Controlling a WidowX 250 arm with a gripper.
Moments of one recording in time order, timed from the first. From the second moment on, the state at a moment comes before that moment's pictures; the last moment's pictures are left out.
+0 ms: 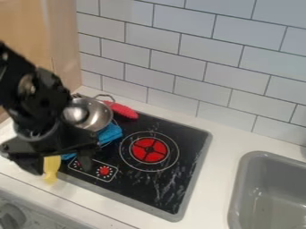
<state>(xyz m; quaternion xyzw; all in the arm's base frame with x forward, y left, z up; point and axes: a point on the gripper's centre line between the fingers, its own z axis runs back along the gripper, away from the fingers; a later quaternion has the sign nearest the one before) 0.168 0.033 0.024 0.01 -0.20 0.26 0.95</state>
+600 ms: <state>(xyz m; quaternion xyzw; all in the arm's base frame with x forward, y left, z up) 0.175 0.042 0.007 0.02 -0.22 0.27 0.94</state>
